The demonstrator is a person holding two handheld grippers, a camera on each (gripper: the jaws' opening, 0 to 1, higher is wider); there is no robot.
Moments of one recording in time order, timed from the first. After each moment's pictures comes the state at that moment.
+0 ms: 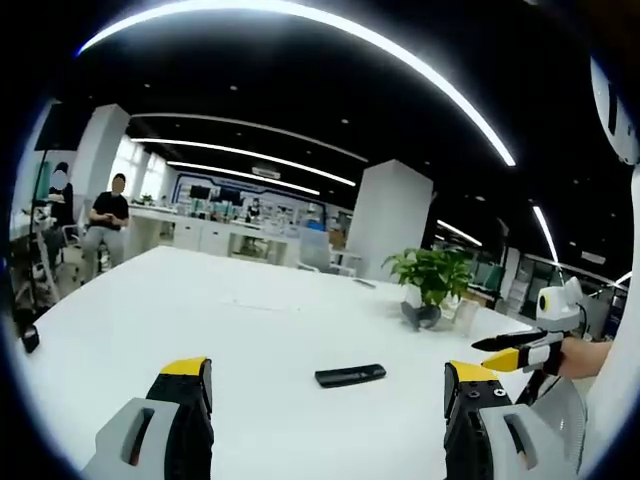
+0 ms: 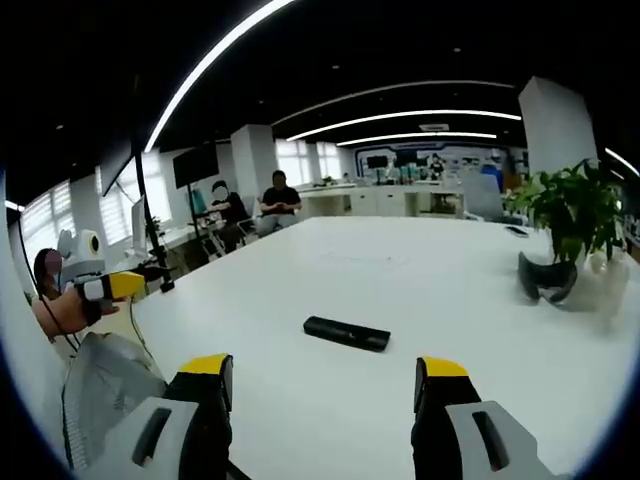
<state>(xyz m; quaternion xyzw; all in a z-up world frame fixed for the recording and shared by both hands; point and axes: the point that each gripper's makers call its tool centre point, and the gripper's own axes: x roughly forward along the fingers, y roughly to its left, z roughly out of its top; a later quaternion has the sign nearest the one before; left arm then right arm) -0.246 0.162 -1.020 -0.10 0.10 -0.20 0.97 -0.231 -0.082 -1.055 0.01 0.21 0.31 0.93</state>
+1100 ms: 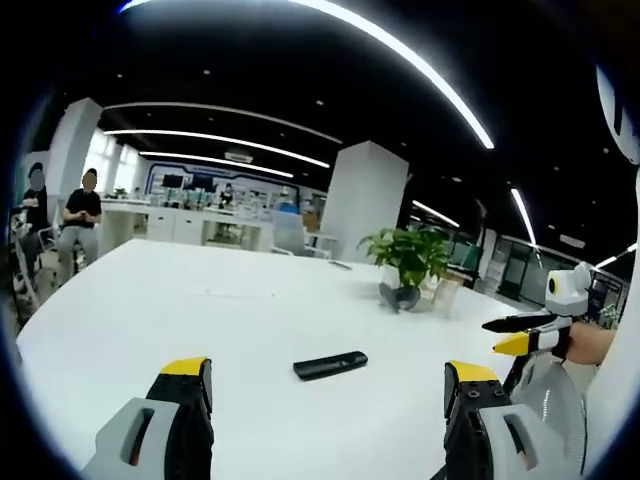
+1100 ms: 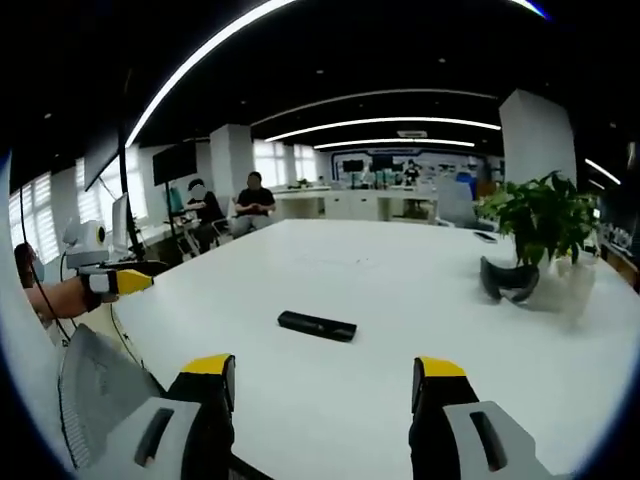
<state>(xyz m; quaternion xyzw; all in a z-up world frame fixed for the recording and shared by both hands) -0.233 0.130 -1.027 -0.08 0.13 -0.27 0.95 -0.260 -0.123 -1.043 -0.02 0.20 0.25 0.95</state>
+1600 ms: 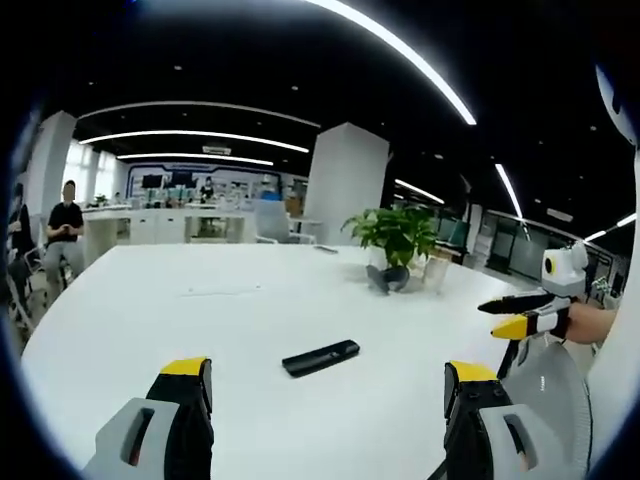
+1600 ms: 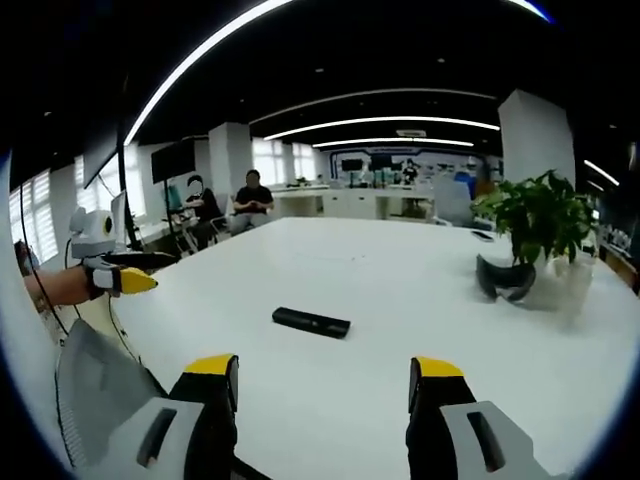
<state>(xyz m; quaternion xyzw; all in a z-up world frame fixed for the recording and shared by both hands) -0.225 0.111 -1.034 -0.03 0.16 -0.30 0.94 -0.249 -0.126 -1.049 -0.02 0.20 0.25 0.95</state>
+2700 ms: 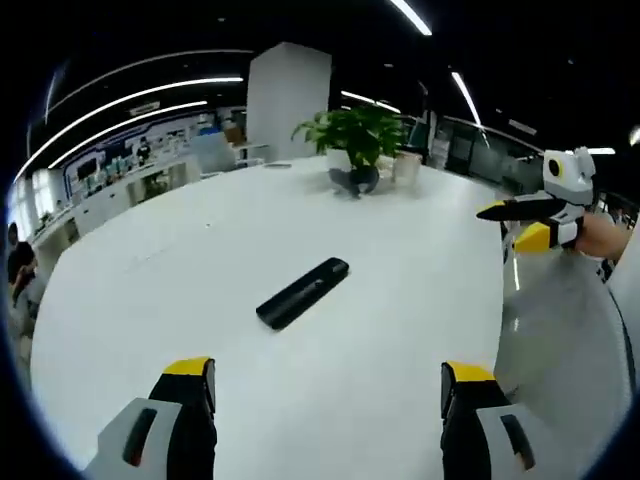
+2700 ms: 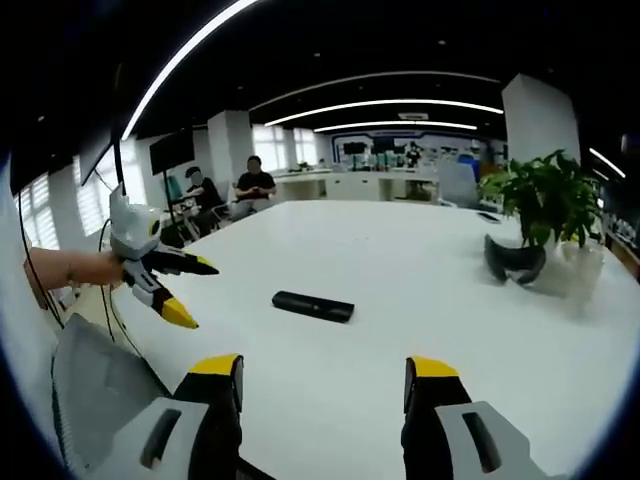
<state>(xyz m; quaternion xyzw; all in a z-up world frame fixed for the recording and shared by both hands) -0.187 0.081 -1.126 0.14 0.32 -0.41 0.85 -0.246 -0.125 -1.071 -0.01 0.24 0.26 0.94</state>
